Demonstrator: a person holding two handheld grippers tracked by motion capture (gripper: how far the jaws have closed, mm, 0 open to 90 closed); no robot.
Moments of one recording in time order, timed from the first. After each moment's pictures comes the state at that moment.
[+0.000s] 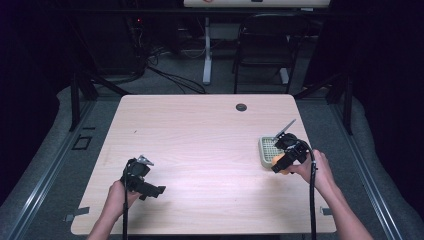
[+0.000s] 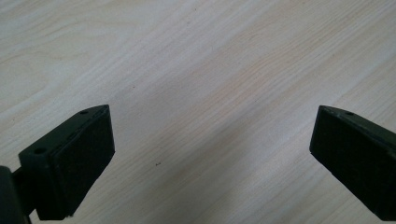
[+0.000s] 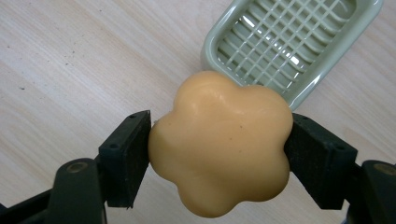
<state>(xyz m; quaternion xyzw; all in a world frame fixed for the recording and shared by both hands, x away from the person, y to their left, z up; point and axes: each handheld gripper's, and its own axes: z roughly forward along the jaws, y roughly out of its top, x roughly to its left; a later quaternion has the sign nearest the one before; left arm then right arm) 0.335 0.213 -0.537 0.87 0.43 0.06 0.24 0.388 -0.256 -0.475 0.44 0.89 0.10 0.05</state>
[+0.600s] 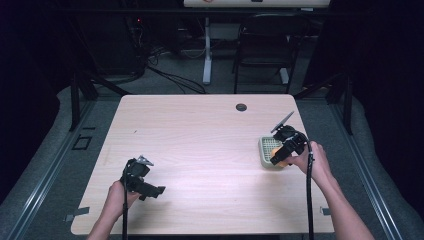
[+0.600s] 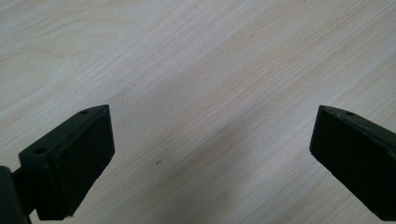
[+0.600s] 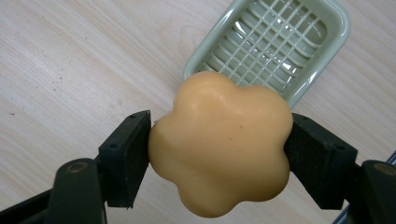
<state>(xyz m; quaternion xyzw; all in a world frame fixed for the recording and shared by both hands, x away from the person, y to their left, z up) 0.334 0.214 -0.537 0.87 0.43 0.07 0.24 0.410 -0.254 -0.469 0.45 0.88 0.10 0.06</state>
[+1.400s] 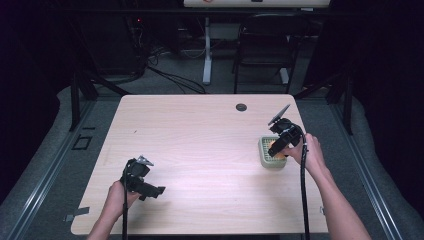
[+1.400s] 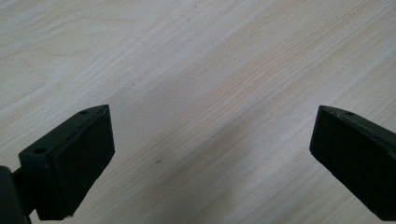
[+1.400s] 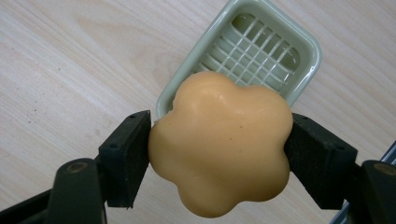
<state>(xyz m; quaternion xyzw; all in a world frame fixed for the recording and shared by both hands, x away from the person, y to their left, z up) 0.334 0.214 -0.537 0.87 0.43 0.07 0.24 0.439 -0.250 -0.471 0.47 0.88 0.09 0.07</state>
